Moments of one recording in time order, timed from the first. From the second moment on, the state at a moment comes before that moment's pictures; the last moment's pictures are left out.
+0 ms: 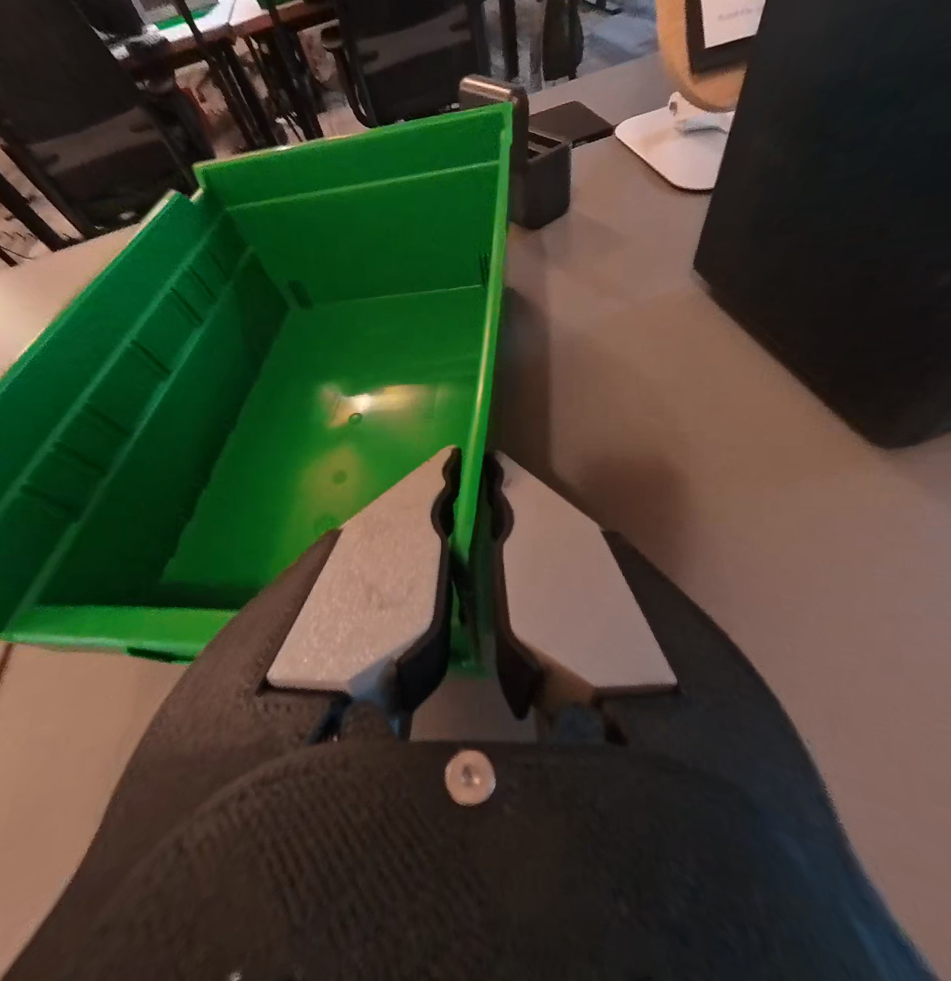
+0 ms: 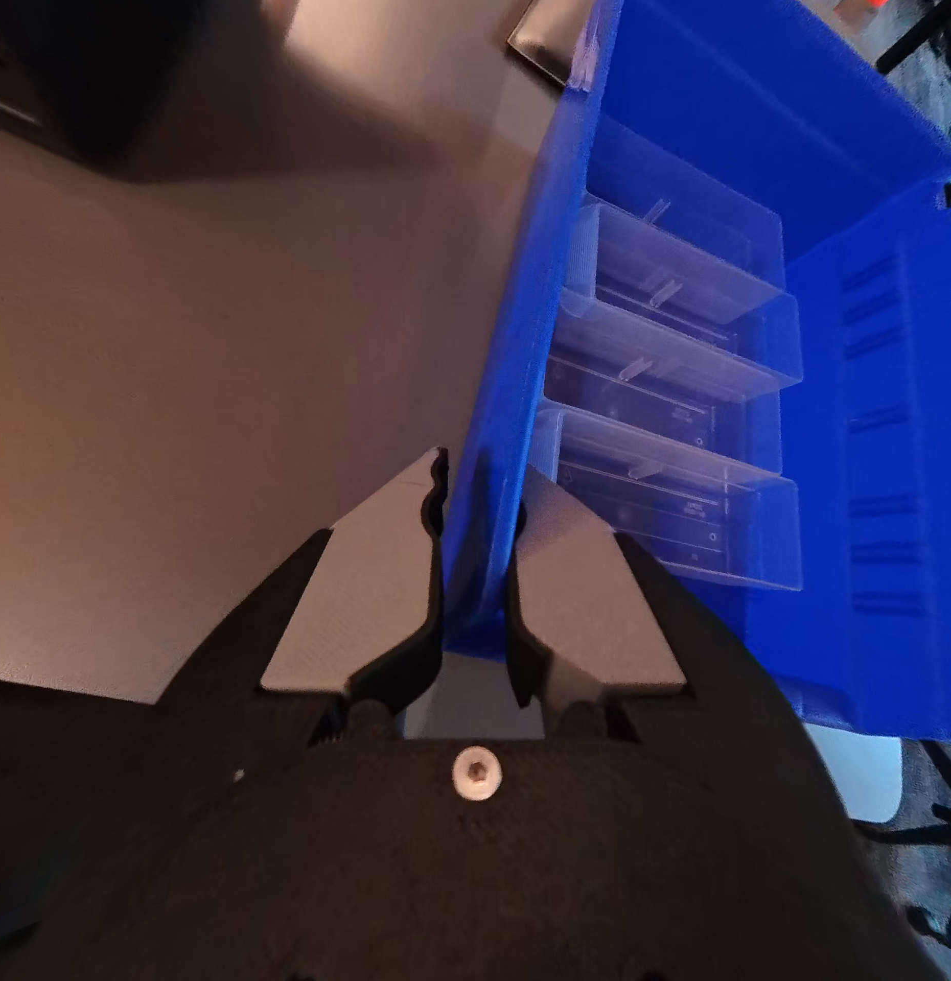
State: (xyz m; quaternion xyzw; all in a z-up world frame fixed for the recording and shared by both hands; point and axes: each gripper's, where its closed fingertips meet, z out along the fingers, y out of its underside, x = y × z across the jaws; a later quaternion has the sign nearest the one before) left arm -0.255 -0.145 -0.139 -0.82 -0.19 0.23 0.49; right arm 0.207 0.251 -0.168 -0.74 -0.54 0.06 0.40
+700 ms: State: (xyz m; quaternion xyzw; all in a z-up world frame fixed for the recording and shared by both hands) left arm -0.248 -0.126 -0.137 -0.82 -0.14 0.29 0.48; right arm 0.211 0.251 -0.166 -0.74 -0.55 0.09 0.38
